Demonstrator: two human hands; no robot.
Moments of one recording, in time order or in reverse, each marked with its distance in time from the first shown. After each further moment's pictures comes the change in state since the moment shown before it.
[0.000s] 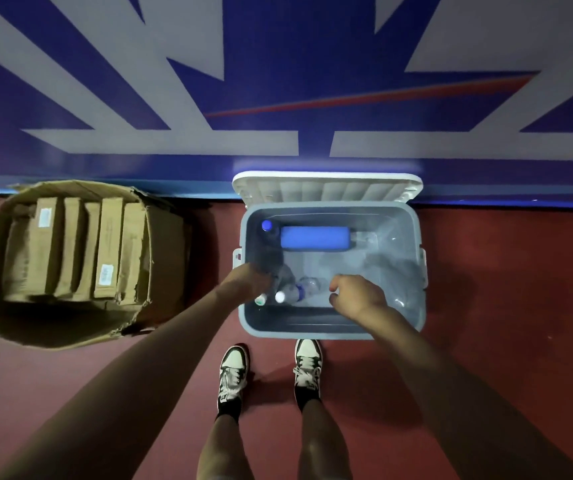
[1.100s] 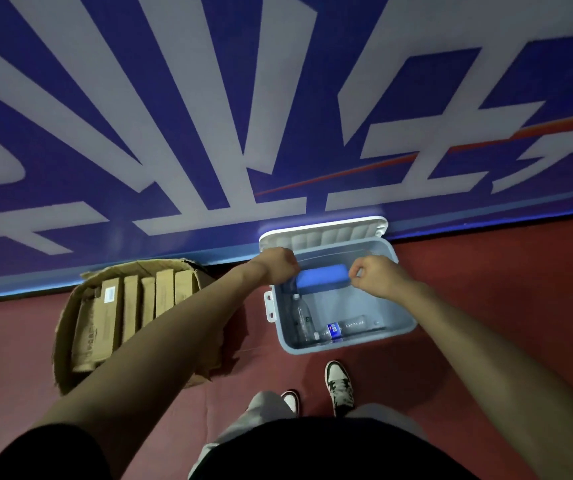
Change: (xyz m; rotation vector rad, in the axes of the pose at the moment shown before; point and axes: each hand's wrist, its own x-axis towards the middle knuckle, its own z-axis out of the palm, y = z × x) left_hand -0.227 -0.042 -0.123 0.463 0.111 0.623; right_hand -0.229 -0.093 -0.061 0.173 0.336 -0.019
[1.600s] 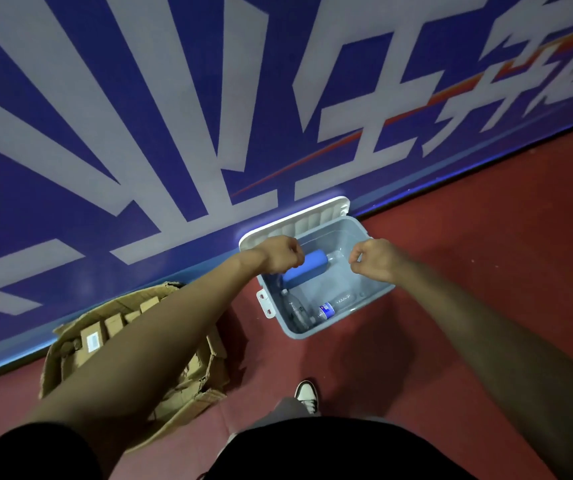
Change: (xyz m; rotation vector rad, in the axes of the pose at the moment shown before) left_hand -0.054 -0.033 0.002 -0.016 -0.086 0.290; right_hand -0.097 -0.049 0.047 0.097 0.187 0.210
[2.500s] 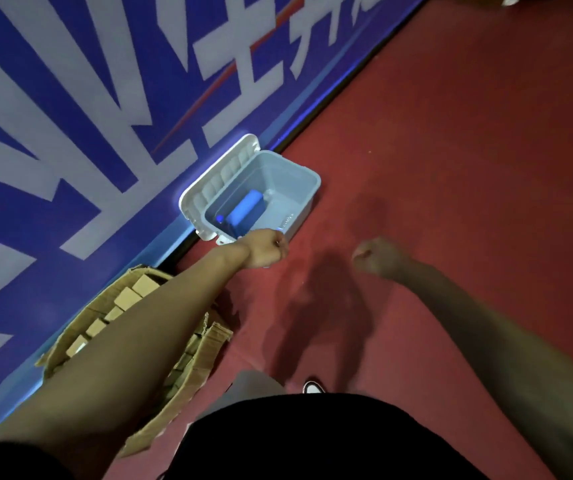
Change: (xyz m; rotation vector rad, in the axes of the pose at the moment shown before) left_hand -0.236 -0.047 0.147 0.378 -0.267 0.313; right_hand -0.347 -0.013 0.197 0.371 0.132 0.320
